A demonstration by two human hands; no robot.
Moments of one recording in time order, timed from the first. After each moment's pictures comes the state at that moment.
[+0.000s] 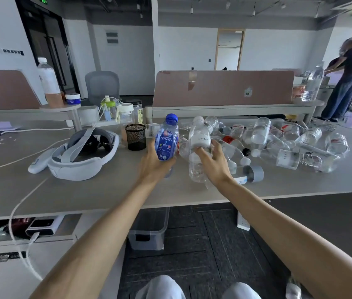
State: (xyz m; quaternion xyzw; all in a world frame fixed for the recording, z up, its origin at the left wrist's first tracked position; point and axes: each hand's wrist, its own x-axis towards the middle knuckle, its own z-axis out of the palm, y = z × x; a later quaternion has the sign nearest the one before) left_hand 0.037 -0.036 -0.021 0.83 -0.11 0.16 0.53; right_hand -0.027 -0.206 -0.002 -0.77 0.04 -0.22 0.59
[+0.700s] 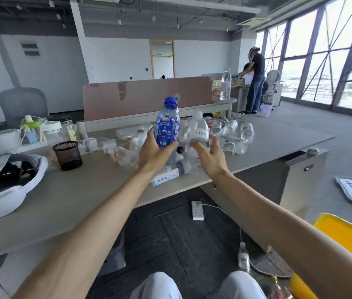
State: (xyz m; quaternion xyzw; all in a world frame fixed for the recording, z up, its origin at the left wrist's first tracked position) left_hand -0.040 -0.194 0.039 0.78 -0.25 0.10 0.56; right_hand -0.126 -0.330 0.020 -0.75 0.14 -0.34 0.55
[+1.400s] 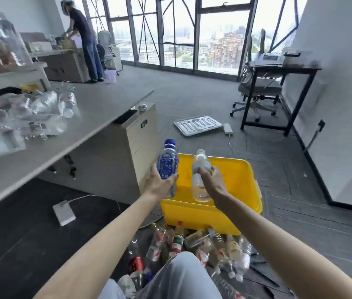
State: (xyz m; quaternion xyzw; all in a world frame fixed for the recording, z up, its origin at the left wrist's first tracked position) left_hand -0.290 -0.514 -0.161 0.72 -0.47 -0.30 0.42; right_hand -0.462 -0.551 -0.154 -0.50 0.57 -0.39 0.53
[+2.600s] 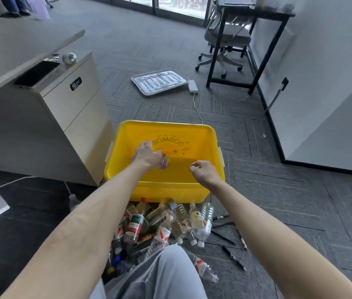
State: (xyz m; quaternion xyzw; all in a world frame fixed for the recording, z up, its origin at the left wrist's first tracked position) left_hand -0.373 -0.684 -0.240 0.74 -0.58 -0.29 0.17; right_hand -0.571 -0.660 -0.251 -0.61 0.68 -0.18 0.37
